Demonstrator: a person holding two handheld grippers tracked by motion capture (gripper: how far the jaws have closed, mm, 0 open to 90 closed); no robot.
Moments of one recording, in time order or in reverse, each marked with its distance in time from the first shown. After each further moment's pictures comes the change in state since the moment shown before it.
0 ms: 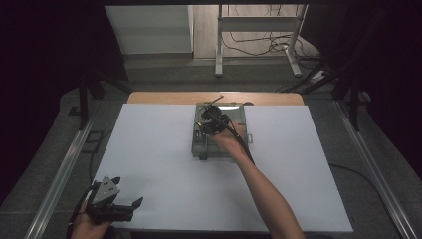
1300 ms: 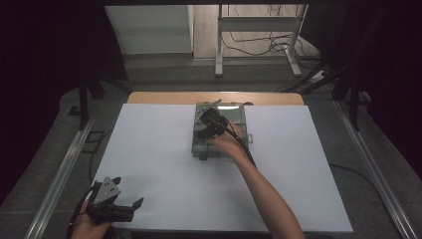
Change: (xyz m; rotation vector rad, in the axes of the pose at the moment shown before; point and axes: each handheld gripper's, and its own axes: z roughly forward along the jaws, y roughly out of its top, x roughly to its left) left arm -0.002 0.000 0.000 0.005 0.004 0.014; right arm 0.009 -0.007 0.001 -0.050 0.000 -0.049
